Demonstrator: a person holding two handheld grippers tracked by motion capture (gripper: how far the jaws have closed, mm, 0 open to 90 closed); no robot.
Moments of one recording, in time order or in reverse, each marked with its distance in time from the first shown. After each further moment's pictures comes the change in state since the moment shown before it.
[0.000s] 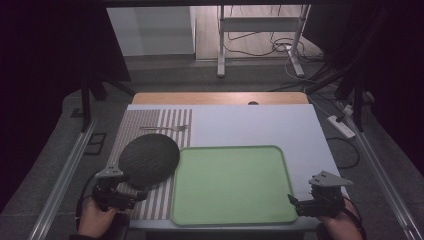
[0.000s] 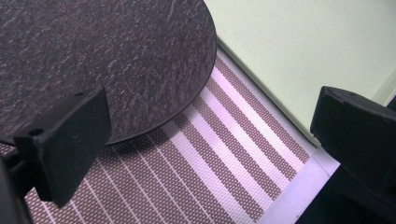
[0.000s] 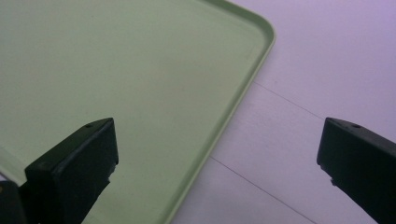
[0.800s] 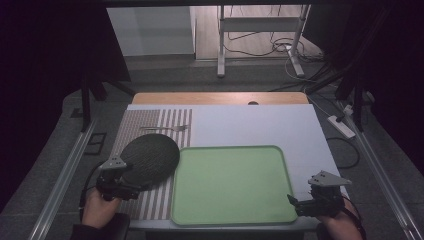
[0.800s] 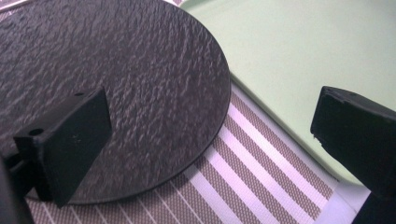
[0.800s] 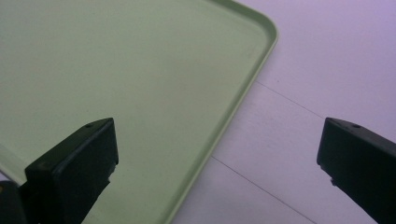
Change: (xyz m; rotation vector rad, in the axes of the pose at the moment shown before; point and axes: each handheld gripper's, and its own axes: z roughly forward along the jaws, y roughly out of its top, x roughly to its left) left arm 0.009 0.022 0.009 -0.062 0.026 0.052; right arm 0.000 0.000 0.001 0.010 0.007 -0.003
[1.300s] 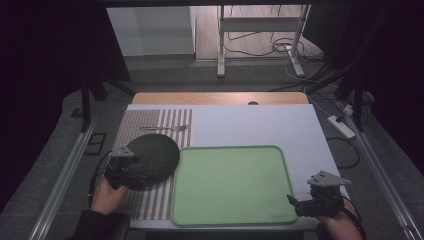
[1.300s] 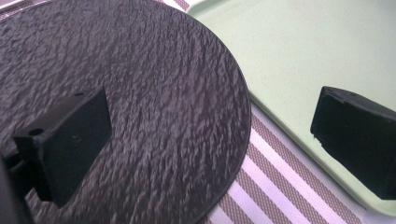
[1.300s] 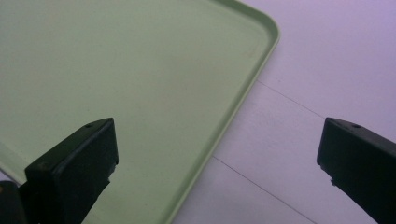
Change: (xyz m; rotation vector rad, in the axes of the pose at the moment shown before) left arm 0.021 0.019 0.027 0.042 -0.038 -0.003; right arm 0.000 0.000 0.001 0.003 0.003 -0.008
